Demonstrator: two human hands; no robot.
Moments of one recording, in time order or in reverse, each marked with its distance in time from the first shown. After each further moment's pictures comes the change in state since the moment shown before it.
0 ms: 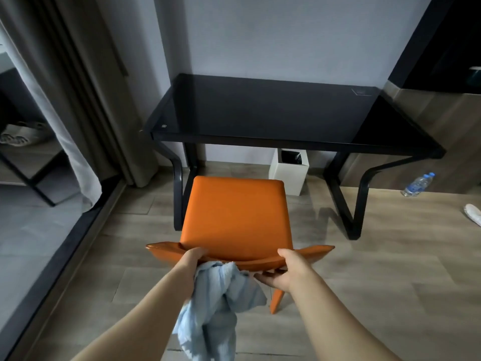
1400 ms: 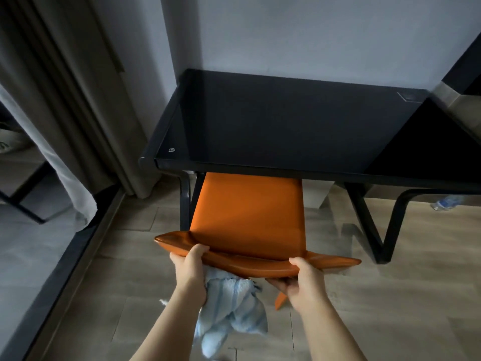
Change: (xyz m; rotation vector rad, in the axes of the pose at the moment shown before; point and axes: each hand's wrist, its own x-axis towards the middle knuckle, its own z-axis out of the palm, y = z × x) left_hand 0.148 0.157 -0.001 -0.296 0.154 0.253; right_hand 0.101 -0.053 0.165 0.027 -0.035 -0.251
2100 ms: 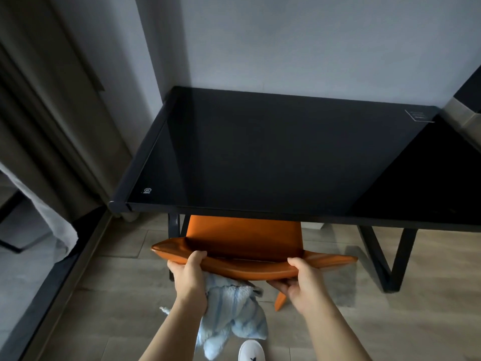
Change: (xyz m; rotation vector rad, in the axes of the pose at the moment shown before) left_hand 0.075 0.042 0.105 -0.006 0.056 0.059; right_hand 0.097 -0.086 0.069 -0.065 -0.038 0.025
